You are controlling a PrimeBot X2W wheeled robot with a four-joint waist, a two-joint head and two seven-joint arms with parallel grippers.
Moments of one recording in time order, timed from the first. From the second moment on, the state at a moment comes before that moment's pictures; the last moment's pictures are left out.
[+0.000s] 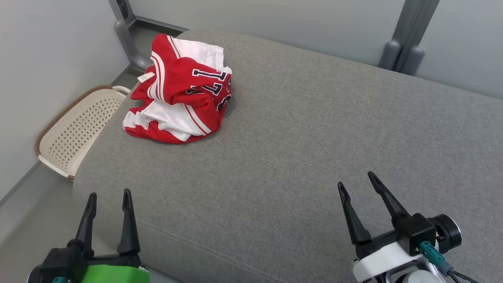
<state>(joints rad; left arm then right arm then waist) 0.07 0.05 0.03 0.04 -0.23 -0.11 -0.26 0.02 -0.05 0.14 0.06 -0.02 0.13 -0.26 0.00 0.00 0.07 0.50</state>
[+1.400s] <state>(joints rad) -0.99 0.38 -0.35 0.71 -0.85 -0.13 0.30 -0.09 -0.23 0.10 -0.04 -0.07 0.13 -0.26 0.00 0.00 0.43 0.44</state>
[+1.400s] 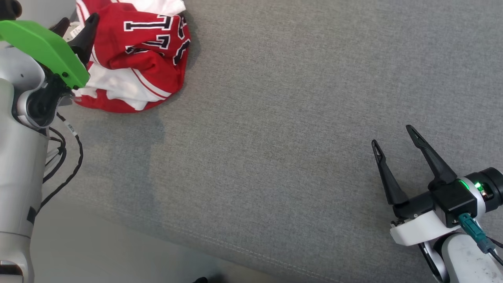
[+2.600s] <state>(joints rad) -1.19 0.50 -0.69 0.91 -0.87 -0.13 -0.09 -0.15 -0.16 0.13 -0.03 -0.04 0.13 -0.26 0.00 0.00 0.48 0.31</state>
